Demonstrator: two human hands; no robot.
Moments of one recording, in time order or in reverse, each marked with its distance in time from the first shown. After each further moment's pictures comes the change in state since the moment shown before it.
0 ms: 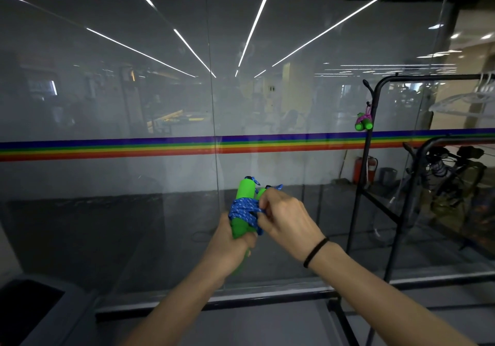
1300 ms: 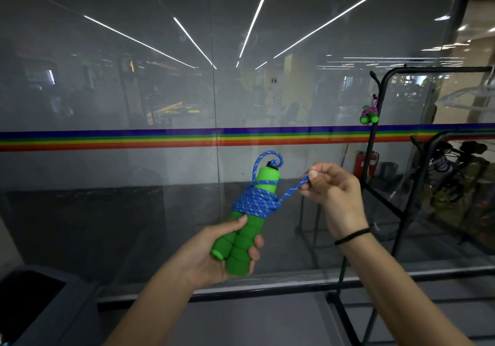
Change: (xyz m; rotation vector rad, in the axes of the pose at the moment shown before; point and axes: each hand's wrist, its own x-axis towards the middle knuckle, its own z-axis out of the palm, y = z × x) left_hand -0.001 -0.001 -0.040 -0.739 -0.595 -0.440; right_hand 0.003 0.020 -0.030 1.170 0.455 0.443
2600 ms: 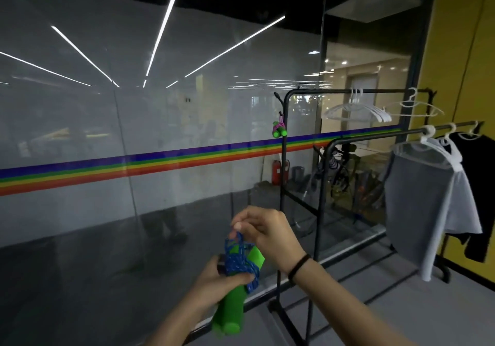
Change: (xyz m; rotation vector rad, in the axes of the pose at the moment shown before) left_hand 0.136 -0.049 0.001 0.747 0.162 0.231; right_hand -0.001 0.032 -0.031 -0.762 -0.205 -0.112
